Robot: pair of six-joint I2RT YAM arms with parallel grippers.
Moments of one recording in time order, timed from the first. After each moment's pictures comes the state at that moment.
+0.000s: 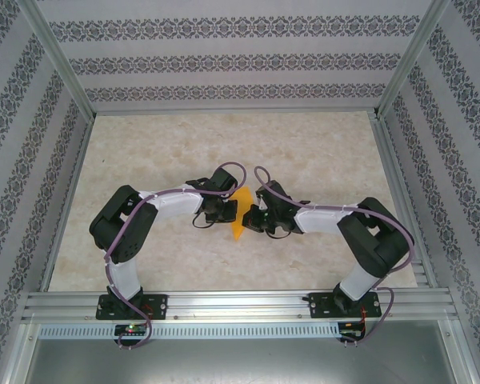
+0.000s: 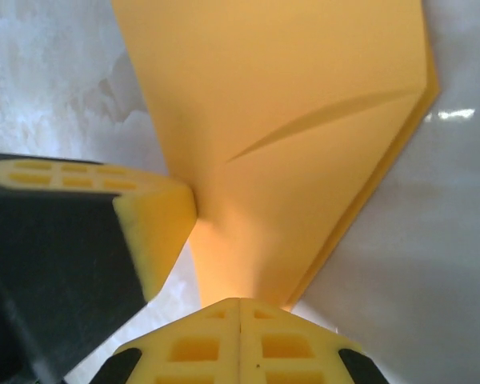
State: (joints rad) left arm -0.68 1.86 1.09 -0.43 0.20 -0.69; right arm 0.68 1.67 0.73 0.01 -0.38 0.91
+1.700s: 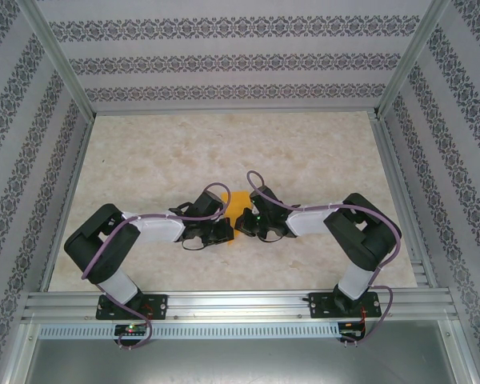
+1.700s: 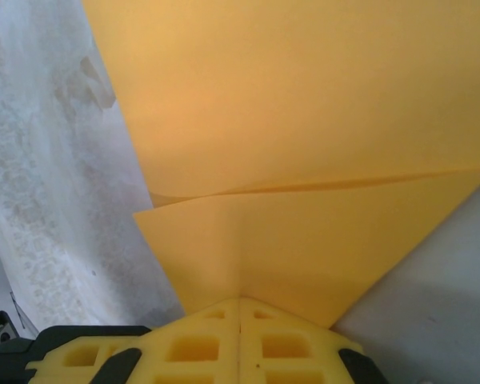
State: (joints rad) left arm -0.74 1.63 0.69 -0.06 0.38 -0.93; right arm 0.74 1.73 0.71 0.13 -0.37 1.04
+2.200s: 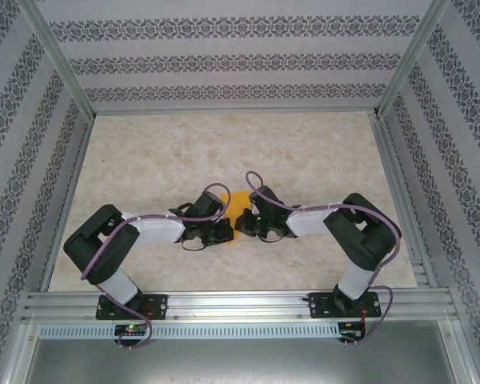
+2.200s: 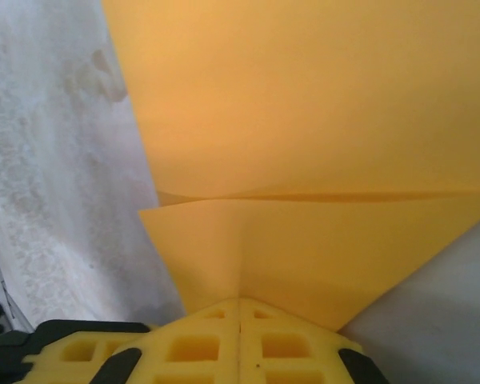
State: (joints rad) left arm -0.74 1.63 0.69 -0.06 0.36 -0.93; right arm 0.74 1.74 0.71 0.15 -0.38 1.00
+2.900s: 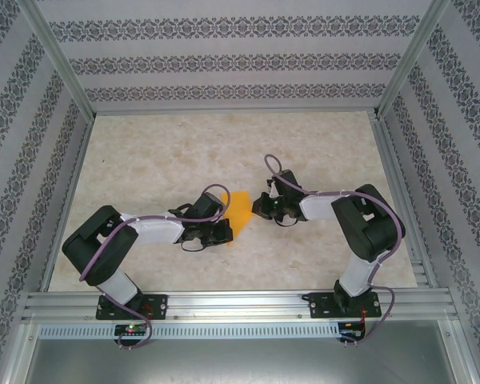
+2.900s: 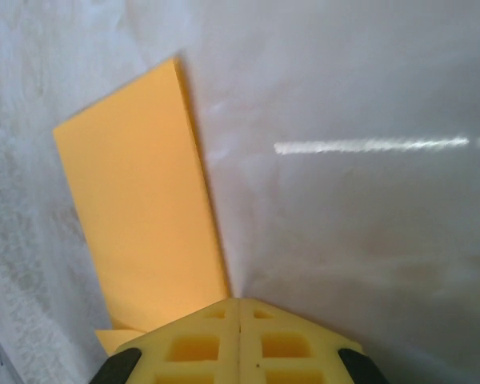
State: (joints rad) left arm -0.75 1.62 0.68 -0.08 0.36 -0.92; right arm 0.48 1.77 0.77 0.07 -0.45 0.79
